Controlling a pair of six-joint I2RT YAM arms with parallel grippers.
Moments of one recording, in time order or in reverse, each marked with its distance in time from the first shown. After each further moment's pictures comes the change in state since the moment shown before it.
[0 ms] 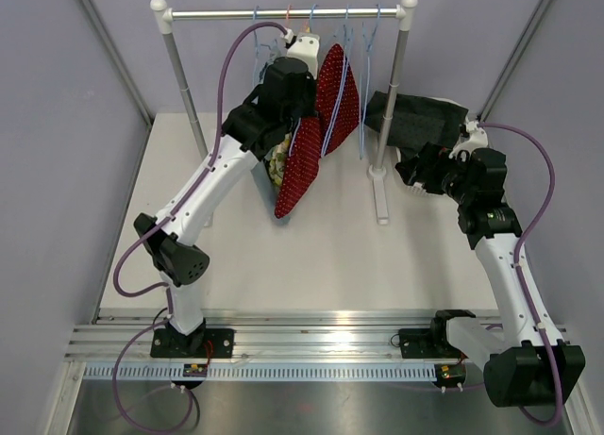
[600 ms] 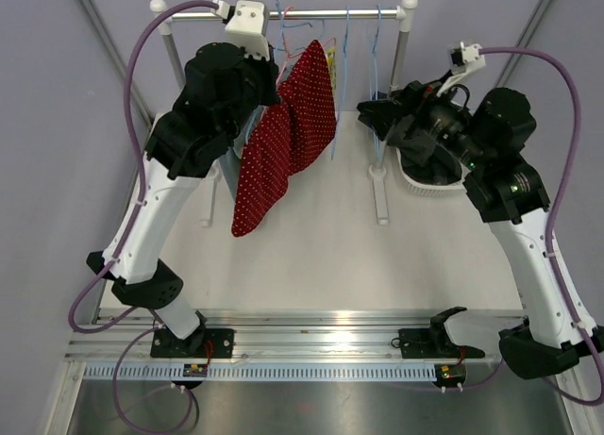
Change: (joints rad) left arm -0.023 -0.197 0.151 -0.149 -0.021 0.034; right arm 0.285 0.137 0.639 -0.068 -0.006 -0.052
